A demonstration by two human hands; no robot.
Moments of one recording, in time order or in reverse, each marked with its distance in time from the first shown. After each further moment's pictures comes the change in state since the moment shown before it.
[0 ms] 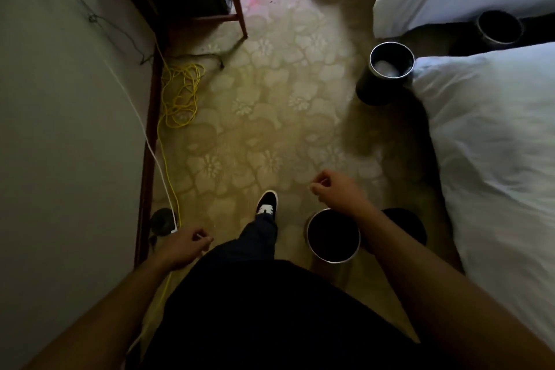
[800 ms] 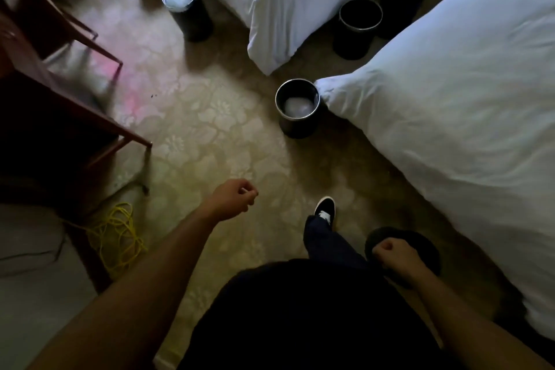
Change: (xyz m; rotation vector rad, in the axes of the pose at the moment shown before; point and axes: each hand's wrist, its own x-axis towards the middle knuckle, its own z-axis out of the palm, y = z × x) left_hand 0.272 0.524 -0.129 0.414 -0.245 0.478; right_hand 0.113 0.120 -0.148 0.437 0.283 0.709
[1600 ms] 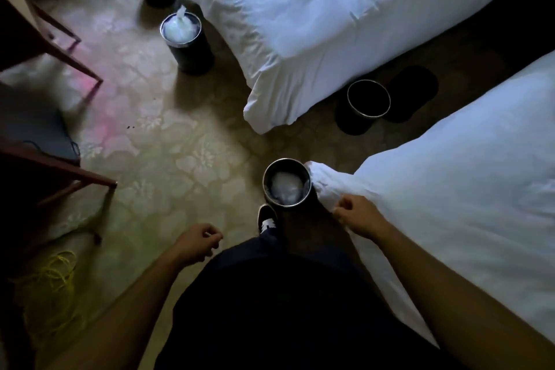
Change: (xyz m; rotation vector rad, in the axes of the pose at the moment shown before) left_hand 0.241 0.080 -0.158 -0.243 0.033 -0.297; right_hand 0.210 -0.417 -0.236 -0.193 0.008 -0.370
